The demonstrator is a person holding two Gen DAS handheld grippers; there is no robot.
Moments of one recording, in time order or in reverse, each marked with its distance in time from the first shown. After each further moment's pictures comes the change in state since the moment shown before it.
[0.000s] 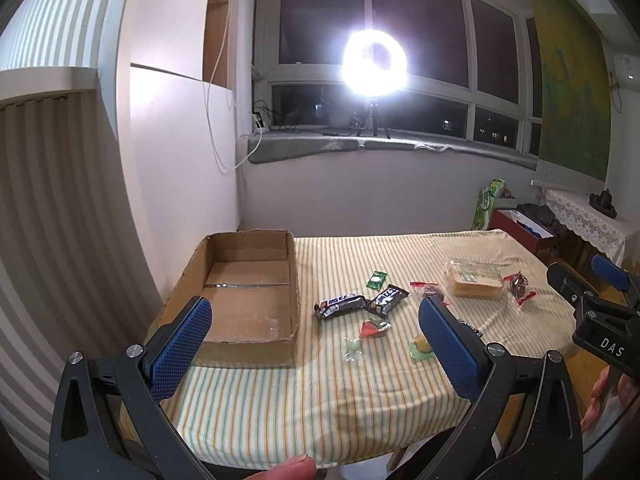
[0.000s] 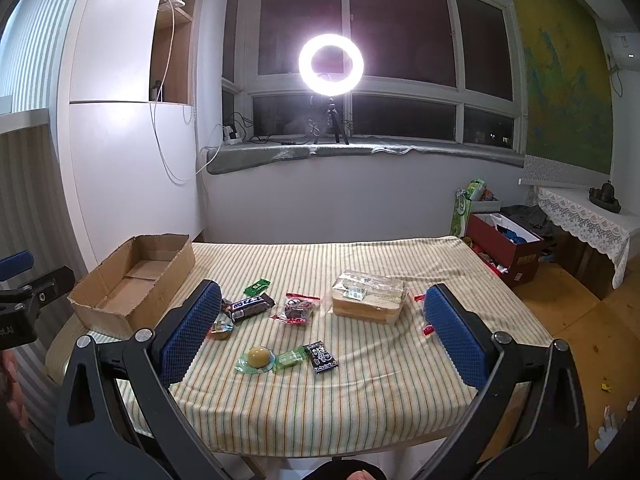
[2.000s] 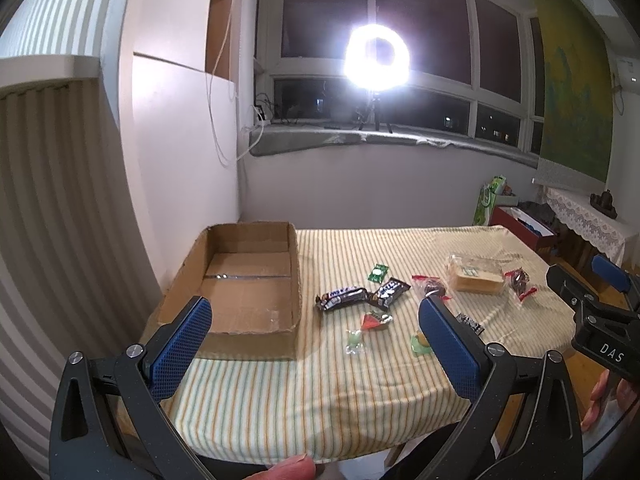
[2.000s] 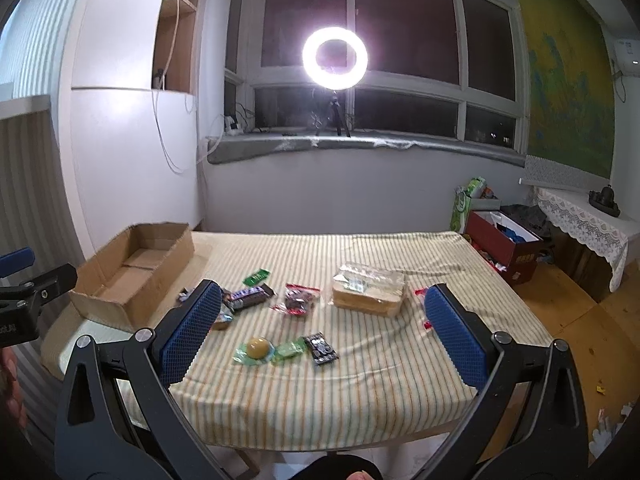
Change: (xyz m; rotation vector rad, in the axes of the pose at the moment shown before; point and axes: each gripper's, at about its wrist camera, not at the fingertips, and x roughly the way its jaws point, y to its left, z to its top) left arm 0.007 0.002 -0.005 -0.012 0.031 -0.004; right arm 0.007 0.001 -0.009 -0.025 0.044 -0.015
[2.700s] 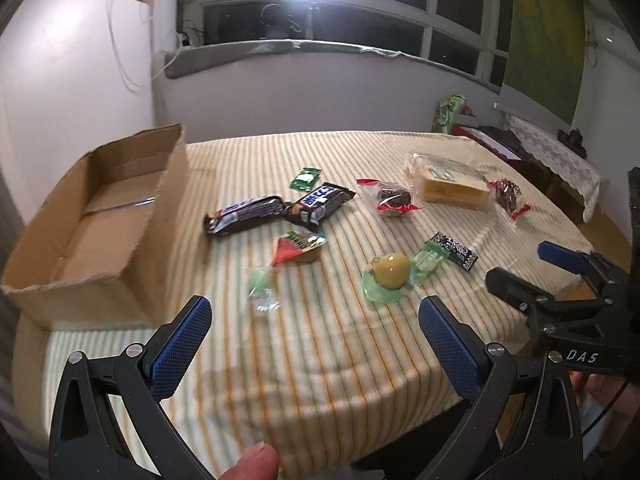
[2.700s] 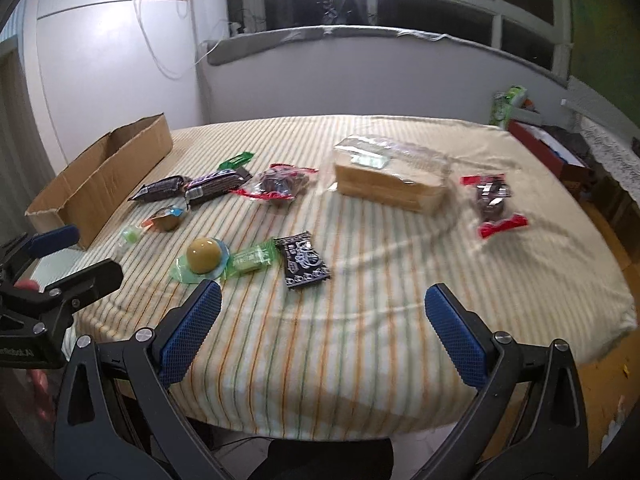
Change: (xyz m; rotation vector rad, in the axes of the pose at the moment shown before) left arm 0.112 -0.056 -0.053 0.089 0.238 -0.202; right arm 0.120 -0.027 -0.074 -0.003 0.315 0.167
